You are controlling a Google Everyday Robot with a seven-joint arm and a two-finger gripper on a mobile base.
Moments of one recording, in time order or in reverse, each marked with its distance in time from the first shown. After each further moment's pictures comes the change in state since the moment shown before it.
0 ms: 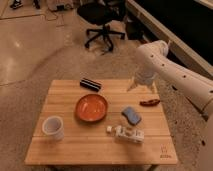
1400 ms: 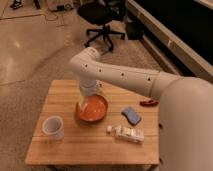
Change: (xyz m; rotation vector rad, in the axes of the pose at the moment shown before) arm -0.119 -0.244 0.008 -0.004 -0.062 -0.786
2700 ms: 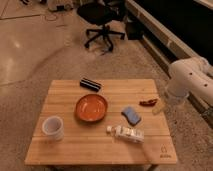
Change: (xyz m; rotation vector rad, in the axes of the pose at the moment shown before) arm -0.214 0.300 -0.007 -0.004 0.018 0.497
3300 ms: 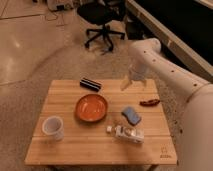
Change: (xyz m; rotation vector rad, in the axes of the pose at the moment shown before) arm 0.140 -0.172 0.017 0.075 0.037 -0.153
